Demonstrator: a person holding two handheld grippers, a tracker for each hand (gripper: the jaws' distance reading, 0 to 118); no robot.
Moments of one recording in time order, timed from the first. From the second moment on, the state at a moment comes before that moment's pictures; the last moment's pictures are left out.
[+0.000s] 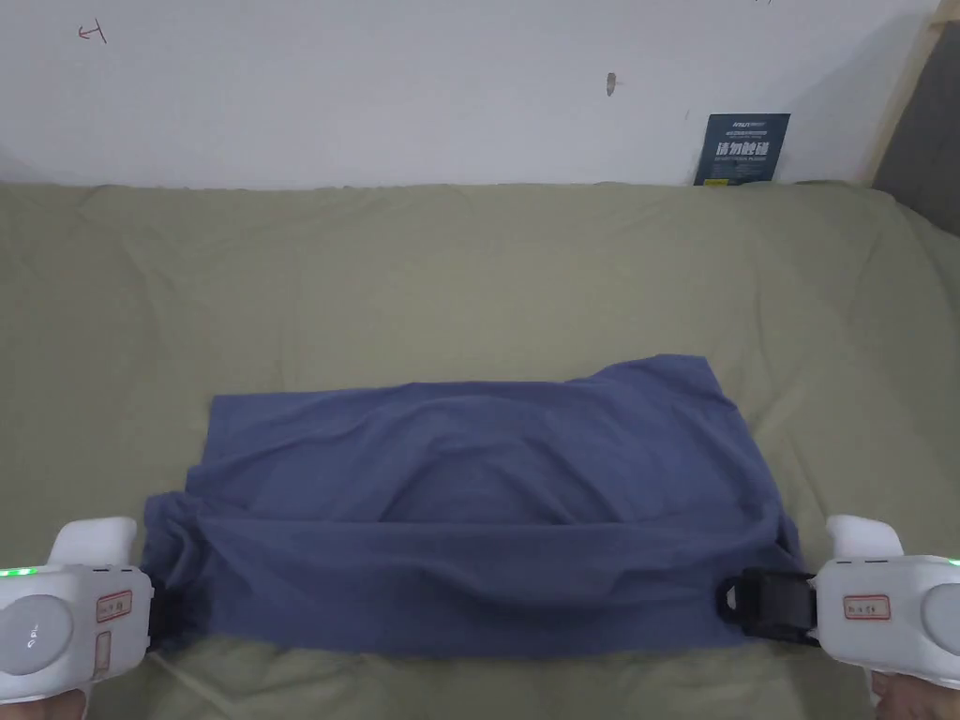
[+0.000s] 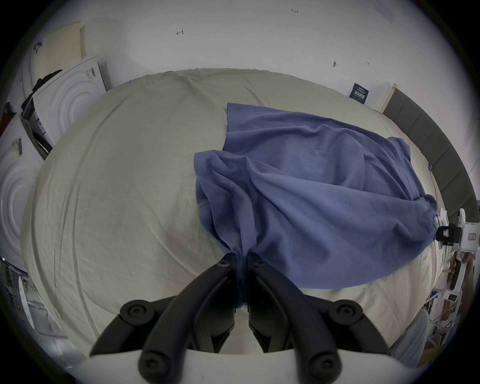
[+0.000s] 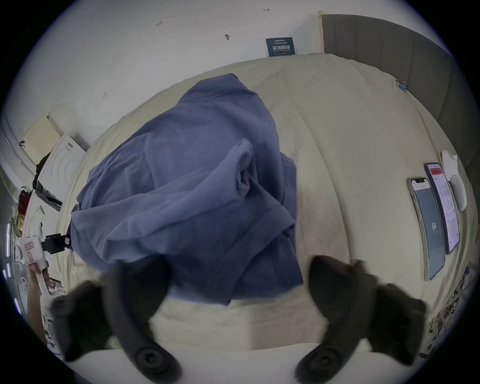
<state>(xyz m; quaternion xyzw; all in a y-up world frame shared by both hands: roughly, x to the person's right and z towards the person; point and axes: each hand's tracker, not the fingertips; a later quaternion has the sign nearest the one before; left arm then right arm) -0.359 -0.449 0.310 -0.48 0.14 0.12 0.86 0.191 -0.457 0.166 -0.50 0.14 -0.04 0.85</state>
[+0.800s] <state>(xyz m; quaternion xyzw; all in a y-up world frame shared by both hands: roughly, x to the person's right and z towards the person) -0.335 -0.420 0.422 -0.49 0.13 0.11 0.85 0.227 -0.423 0.286 -0.51 0.18 -0.04 0.84</state>
